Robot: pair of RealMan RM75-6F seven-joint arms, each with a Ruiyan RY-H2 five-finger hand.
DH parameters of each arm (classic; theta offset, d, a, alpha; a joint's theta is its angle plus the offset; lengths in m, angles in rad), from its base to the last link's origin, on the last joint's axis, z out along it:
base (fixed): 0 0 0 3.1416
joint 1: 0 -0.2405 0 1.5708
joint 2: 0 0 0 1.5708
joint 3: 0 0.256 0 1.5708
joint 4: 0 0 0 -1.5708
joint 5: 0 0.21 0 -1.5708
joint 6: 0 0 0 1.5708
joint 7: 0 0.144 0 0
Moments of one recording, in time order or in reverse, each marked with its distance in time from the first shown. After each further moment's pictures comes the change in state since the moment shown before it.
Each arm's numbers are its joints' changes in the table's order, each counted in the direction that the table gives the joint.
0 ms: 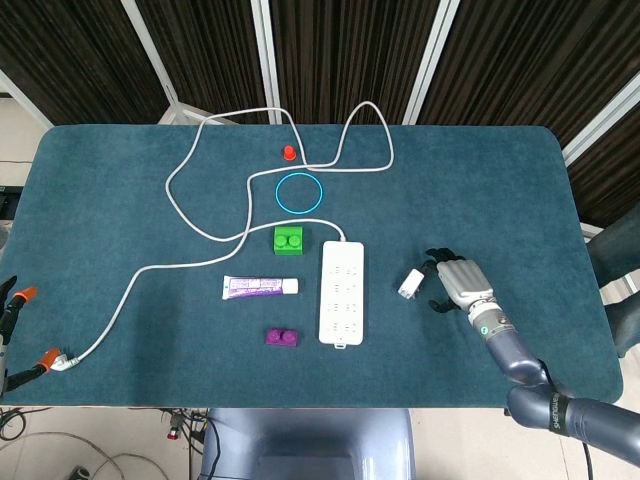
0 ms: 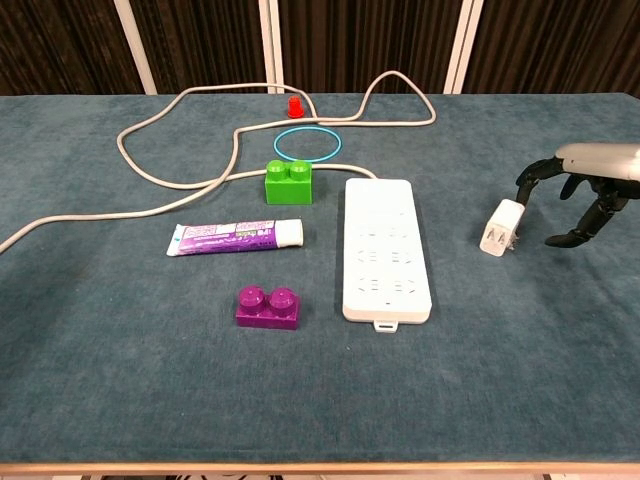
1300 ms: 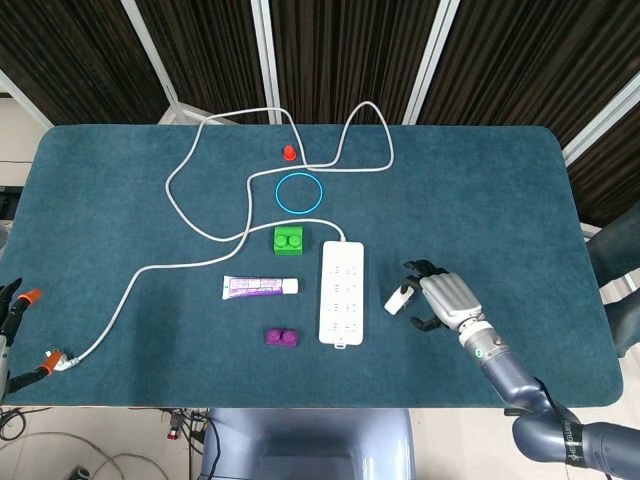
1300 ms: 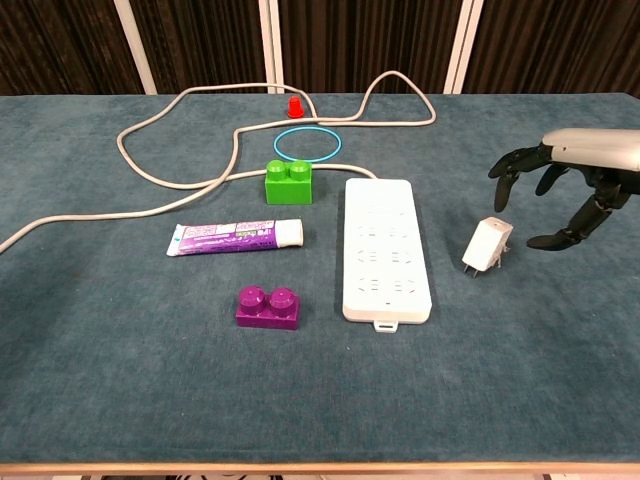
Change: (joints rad) left arm 0.001 0.015 0.011 0.014 -0.001 -0.016 -0.012; right arm 0.041 0.105 -0.005 0.278 -0.072 0.095 -0.026
